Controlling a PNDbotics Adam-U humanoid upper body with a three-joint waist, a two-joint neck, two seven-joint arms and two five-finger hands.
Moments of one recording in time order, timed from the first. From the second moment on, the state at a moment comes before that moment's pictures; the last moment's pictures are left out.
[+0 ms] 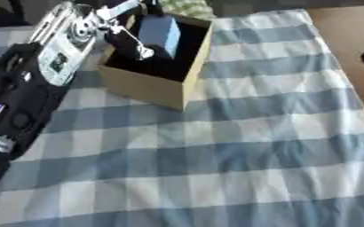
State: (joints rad) left arm -1.24 0.46 -0.30 -1.11 -0.74 -0.03 -0.39; right arm -0.42 -0.47 -0.05 -1.98 -0.15 -0.10 0.13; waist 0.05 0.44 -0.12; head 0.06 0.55
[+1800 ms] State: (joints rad) left arm -1.23 0.47 -0.26 -1.25 -0.67 -0.07 -0.38; right arm -0.40 -0.46 -0.06 -1.98 -0.16 -0.10 0.13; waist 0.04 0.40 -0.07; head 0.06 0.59
